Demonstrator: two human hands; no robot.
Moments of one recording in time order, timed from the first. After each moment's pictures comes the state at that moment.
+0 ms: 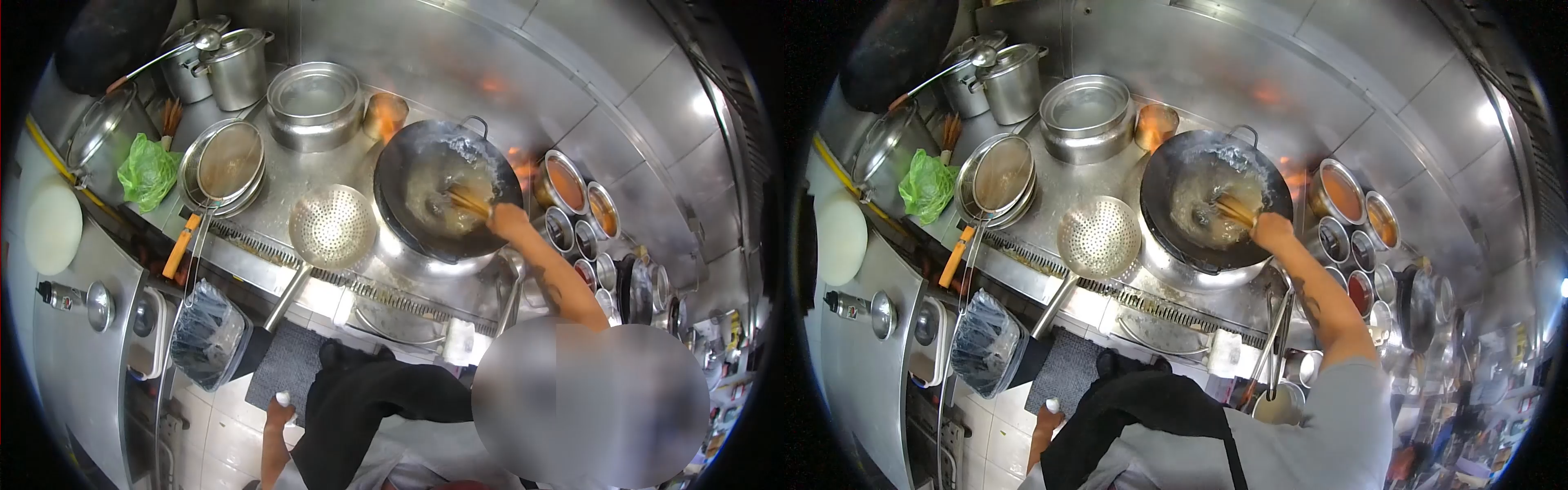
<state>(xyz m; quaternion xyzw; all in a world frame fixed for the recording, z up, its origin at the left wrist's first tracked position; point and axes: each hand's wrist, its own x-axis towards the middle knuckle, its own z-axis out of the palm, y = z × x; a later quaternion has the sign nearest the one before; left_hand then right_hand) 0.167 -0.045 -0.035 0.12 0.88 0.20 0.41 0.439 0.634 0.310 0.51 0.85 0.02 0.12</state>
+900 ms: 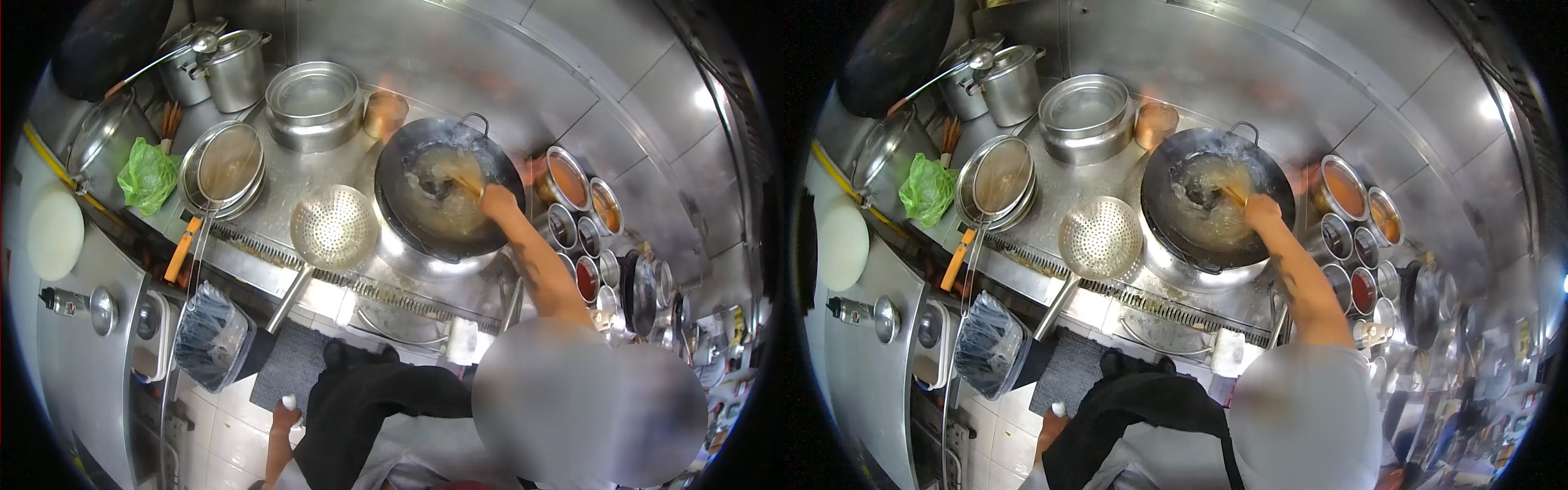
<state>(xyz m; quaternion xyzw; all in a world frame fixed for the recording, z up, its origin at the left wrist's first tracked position) 0.175 -0.039 0.006 0.15 0.87 0.20 0.42 0.402 0.657 0.293 0.53 0.84 0.00 0.10</state>
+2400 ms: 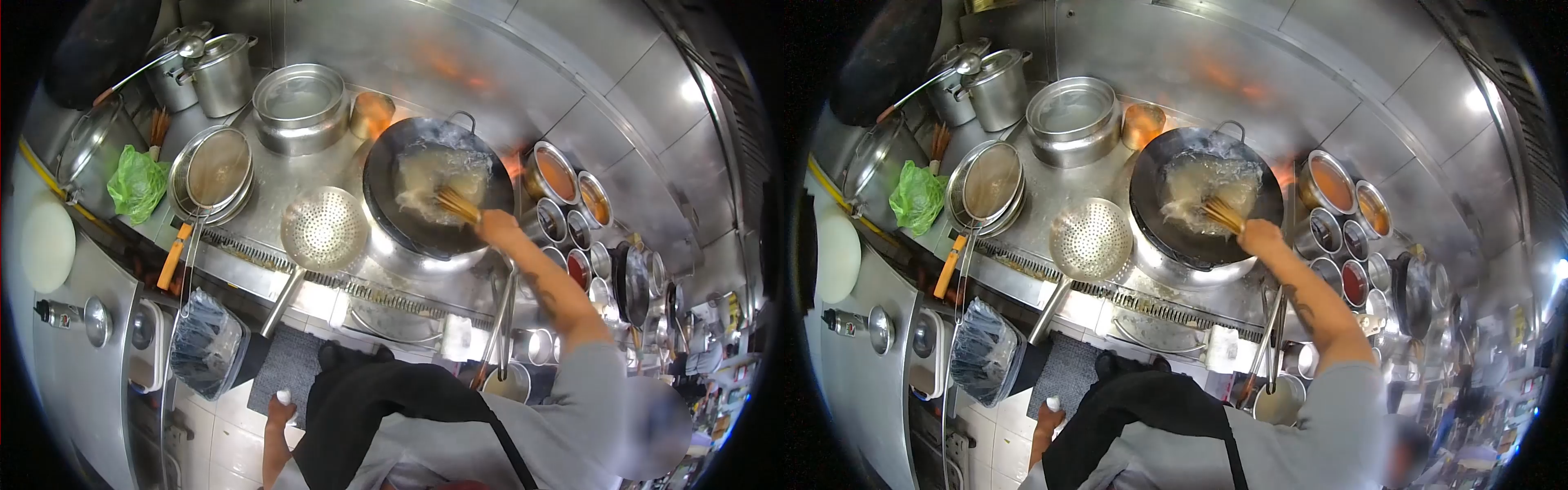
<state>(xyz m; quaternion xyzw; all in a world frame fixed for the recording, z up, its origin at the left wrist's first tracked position) 0.155 -0.026 -0.034 0.18 0.88 0.23 0.38 0.438 0.607 0.306 0.53 0.84 -0.01 0.13</state>
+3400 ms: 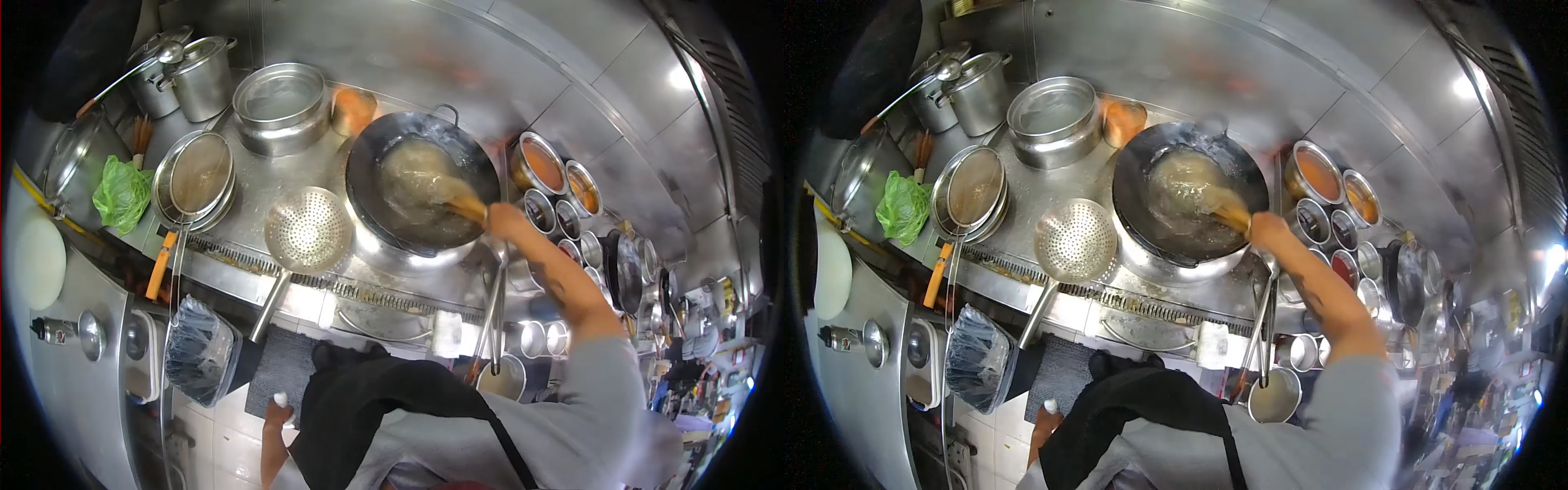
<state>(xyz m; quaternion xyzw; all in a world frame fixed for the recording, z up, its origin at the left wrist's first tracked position) 0.151 -0.030 -0.058 0.15 0.87 0.18 0.44 0.480 0.616 0.328 0.53 0.82 -0.03 0.20</state>
